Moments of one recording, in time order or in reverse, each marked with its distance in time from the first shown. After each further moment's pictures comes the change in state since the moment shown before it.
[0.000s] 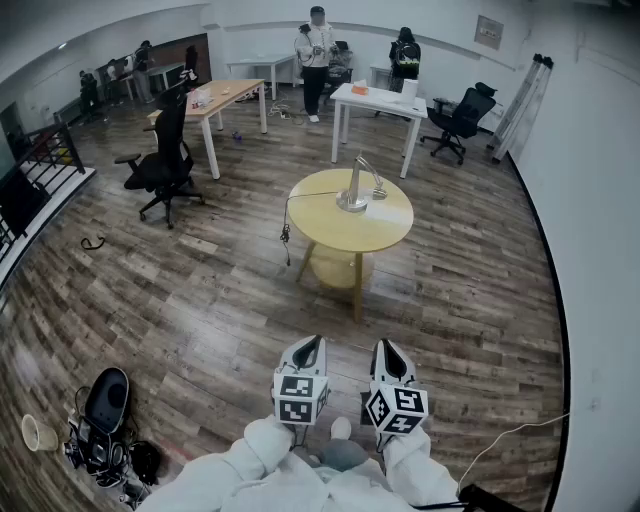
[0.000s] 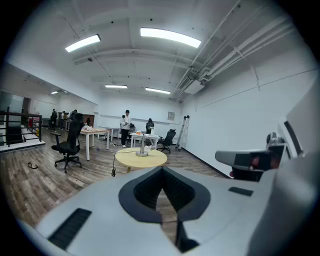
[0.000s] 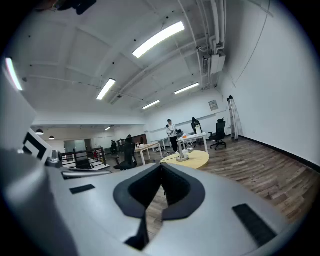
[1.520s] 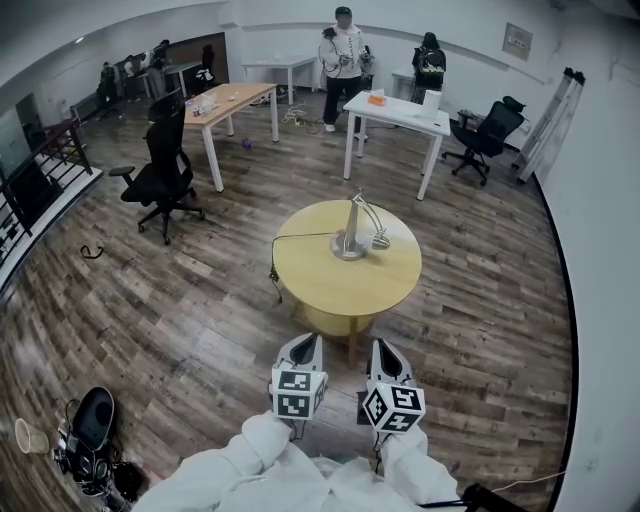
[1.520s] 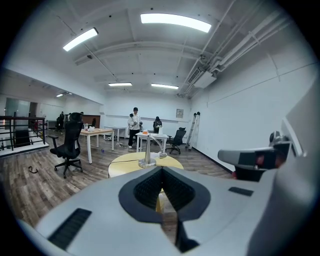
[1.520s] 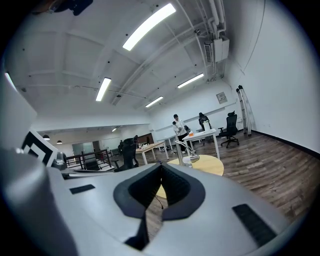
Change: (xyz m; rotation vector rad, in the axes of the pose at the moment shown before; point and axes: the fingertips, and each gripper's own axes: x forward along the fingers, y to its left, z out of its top) left arm 0.301 0.054 0.088 0.000 0.021 0.103; right arm 0.287 -0.138 0.061 0.024 0.020 0.115
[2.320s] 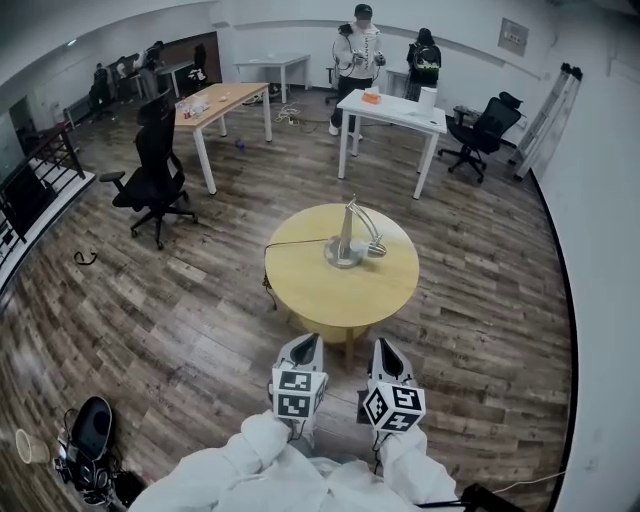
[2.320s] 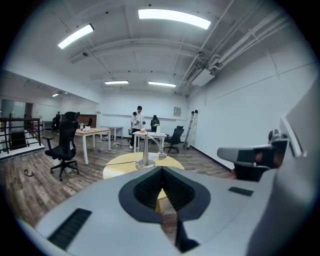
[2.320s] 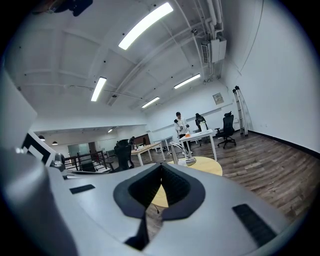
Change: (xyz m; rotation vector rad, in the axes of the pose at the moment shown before) left arm 0.055 0.010 0.012 0.020 0.017 -0.029; right arm 0.049 -0.028 0.007 0.016 -0.009 -0.039
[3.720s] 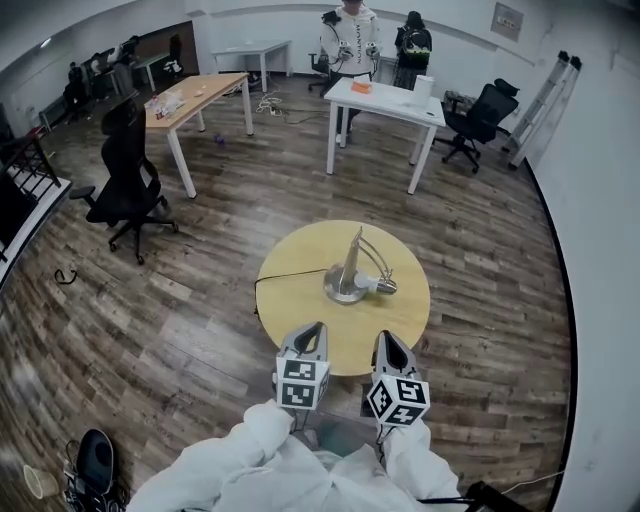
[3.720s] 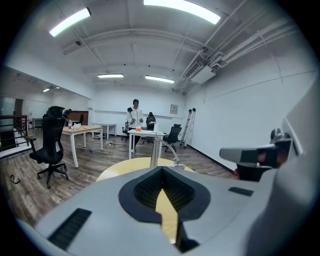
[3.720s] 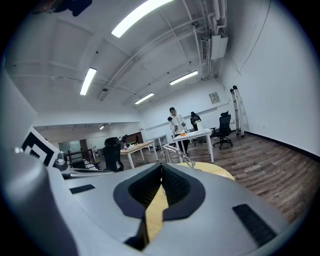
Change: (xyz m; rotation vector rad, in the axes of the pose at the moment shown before) left arm 0.192 0.105 0.067 0.011 0.030 -0.081; right arm 0.209 -0.028 0.032 -0.004 0.023 -0.086
